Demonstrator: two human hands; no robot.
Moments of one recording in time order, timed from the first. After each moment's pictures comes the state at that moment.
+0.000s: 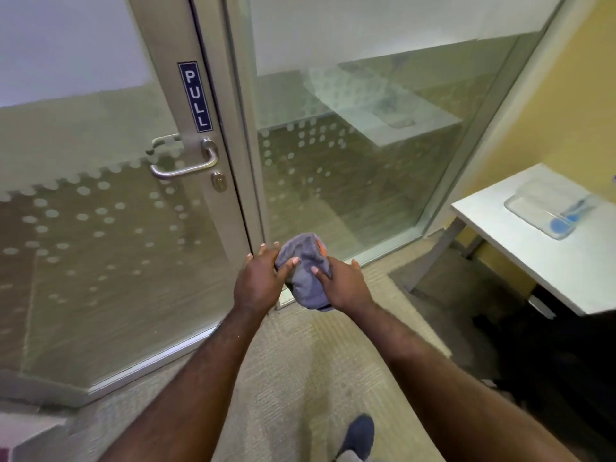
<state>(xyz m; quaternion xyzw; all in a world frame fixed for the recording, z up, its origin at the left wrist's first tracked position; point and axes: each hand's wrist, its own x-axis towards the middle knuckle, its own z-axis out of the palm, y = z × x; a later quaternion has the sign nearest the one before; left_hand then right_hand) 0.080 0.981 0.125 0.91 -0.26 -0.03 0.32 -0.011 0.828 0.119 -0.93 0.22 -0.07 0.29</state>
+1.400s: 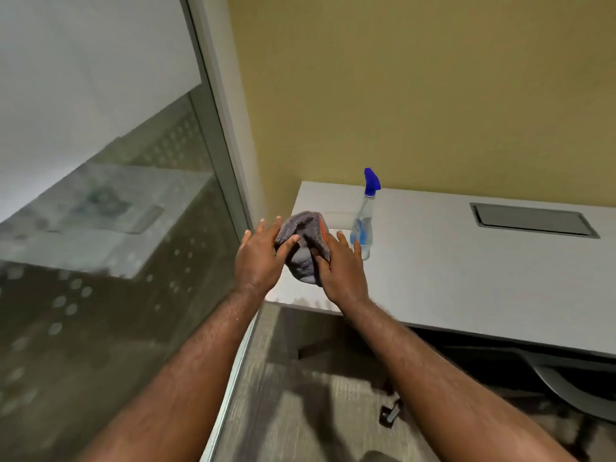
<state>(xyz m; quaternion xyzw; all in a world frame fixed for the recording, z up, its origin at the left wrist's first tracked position) 0.109 0.296 0.188 0.69 -0.64 -0.07 0.32 -0.053 0.284 0.156 -0.73 0.57 -0.33 0.18</state>
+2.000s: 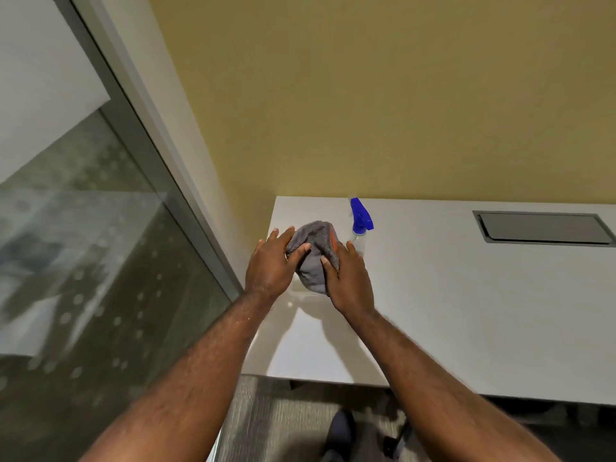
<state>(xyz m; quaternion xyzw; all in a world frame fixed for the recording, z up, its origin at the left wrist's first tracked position) 0.070 0.080 0.142 0.67 -0.67 -0.18 0.27 -0.086 0.100 0.117 -0.64 0.63 -0.36 0.26</state>
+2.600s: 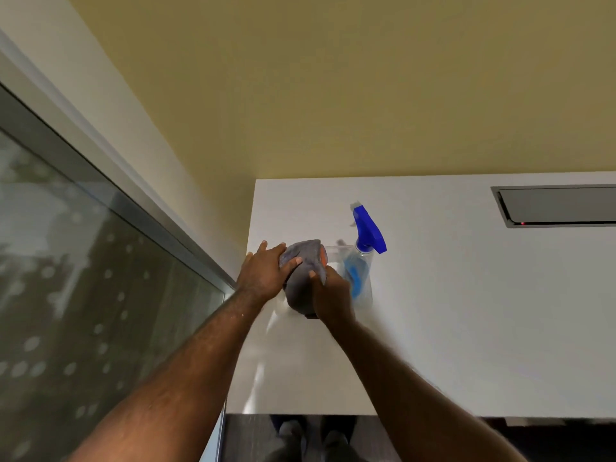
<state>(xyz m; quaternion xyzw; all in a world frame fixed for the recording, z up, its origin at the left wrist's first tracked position) 0.082 -0.042 0.044 0.67 -0.69 -0.27 0.02 -0.063 0.014 0.015 -0.56 0.69 -0.27 0.38</state>
